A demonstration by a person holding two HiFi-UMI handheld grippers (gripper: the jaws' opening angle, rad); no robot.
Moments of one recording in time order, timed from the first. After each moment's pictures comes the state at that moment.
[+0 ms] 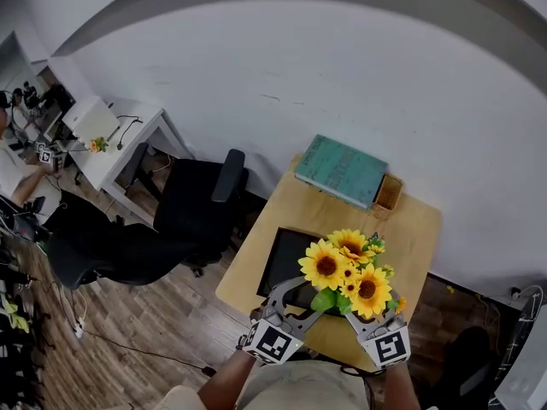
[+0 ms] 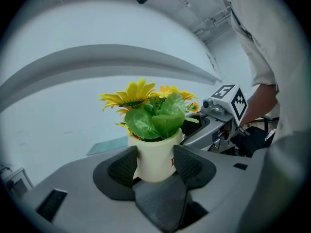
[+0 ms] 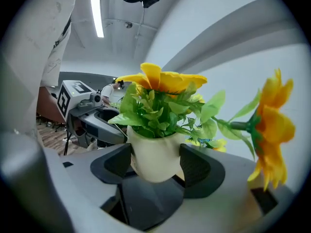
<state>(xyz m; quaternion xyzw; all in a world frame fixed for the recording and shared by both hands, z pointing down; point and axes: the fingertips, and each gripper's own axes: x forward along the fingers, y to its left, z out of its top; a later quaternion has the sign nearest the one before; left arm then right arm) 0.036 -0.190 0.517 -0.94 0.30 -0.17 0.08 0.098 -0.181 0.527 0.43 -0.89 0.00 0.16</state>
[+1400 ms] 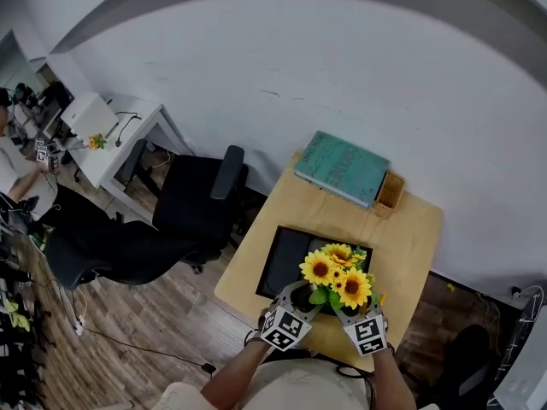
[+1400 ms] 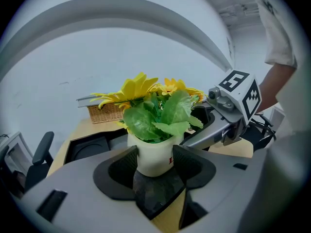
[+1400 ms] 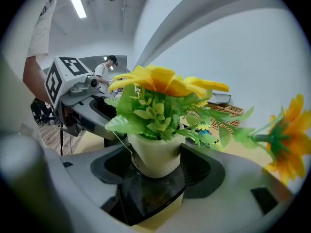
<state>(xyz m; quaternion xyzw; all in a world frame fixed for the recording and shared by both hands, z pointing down) 0.031 -0.200 0.671 -0.90 0.30 -0.30 -0.06 0.090 -0.195 0.671 0.43 -0.86 0.10 0.25</state>
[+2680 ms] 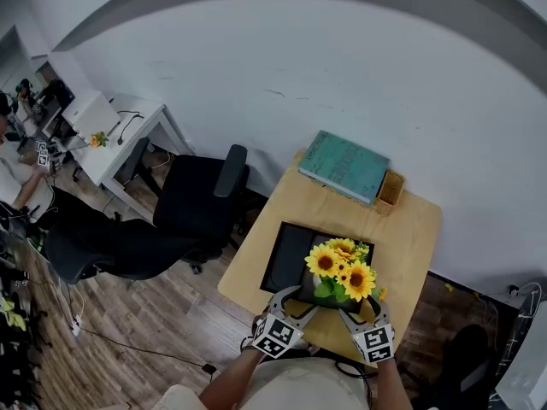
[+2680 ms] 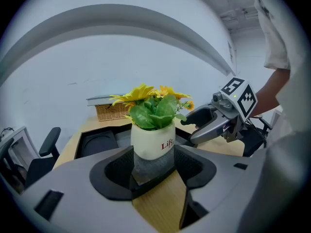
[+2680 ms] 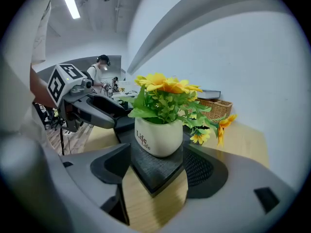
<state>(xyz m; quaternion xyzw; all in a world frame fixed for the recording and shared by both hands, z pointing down) -0.001 -0.166 0.663 -0.91 0.31 -0.28 -0.06 0.107 -0.152 0.672 0.46 -0.84 0.12 0.25</state>
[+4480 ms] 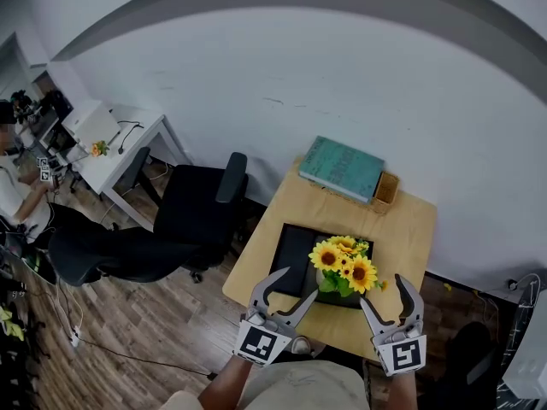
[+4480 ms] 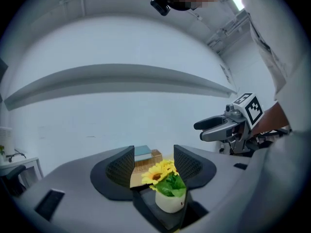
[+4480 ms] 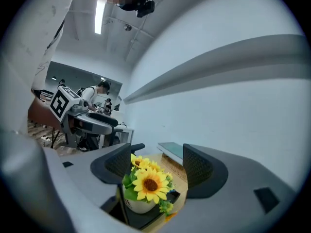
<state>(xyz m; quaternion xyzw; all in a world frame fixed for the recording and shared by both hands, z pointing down) -0.032 -0.172 0.471 -0.92 0.39 -0.07 0.03 0.113 -0.138 0.470 0.53 -0.84 -0.07 0.13</state>
